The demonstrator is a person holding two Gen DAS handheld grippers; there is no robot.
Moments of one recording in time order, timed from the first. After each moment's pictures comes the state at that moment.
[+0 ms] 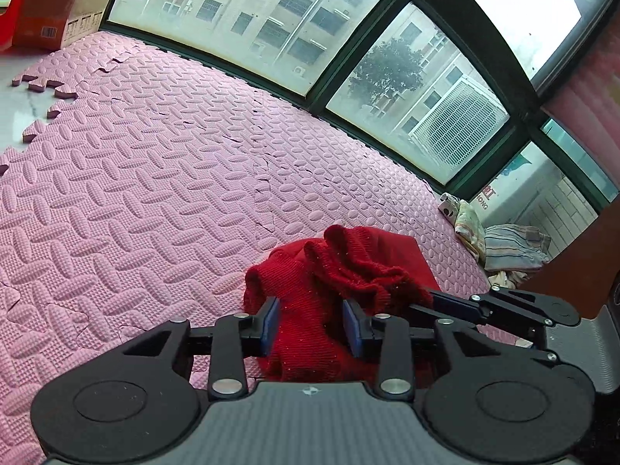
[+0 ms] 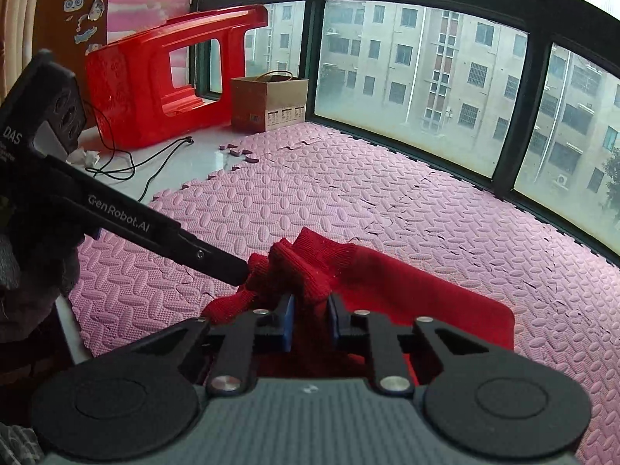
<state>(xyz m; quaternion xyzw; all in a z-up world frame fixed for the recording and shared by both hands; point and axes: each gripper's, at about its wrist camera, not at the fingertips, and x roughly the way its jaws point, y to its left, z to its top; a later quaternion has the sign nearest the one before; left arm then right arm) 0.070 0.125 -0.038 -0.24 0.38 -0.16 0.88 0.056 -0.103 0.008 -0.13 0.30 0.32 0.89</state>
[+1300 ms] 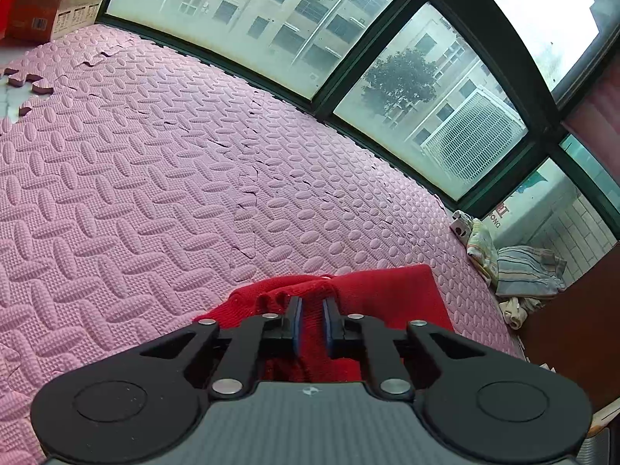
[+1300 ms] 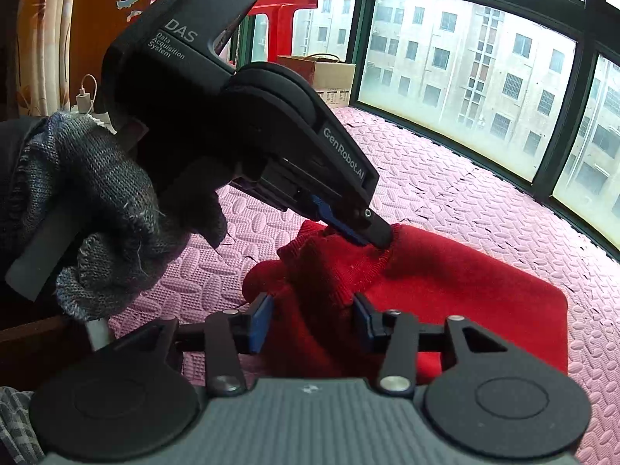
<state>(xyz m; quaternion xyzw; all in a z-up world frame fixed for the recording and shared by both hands) 0.112 0.089 -0.044 -0.25 0.37 -0.15 0.88 0.037 -0.074 -0.031 -0.18 0.29 0.36 0.87</state>
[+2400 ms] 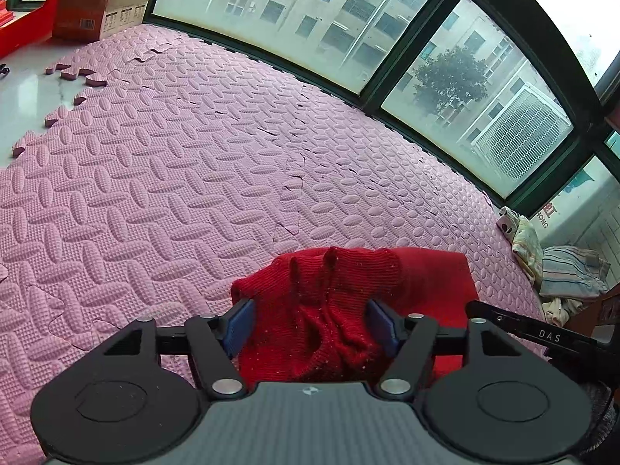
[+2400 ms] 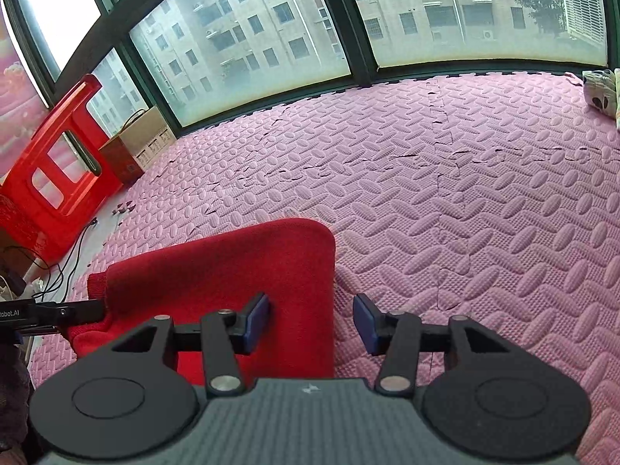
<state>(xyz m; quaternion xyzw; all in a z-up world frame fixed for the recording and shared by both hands) 0.093 0.080 -0.050 -0.23 0.40 -0.06 0.88 0.168 -0.265 -0.060 0.11 0.40 0.23 0.88</state>
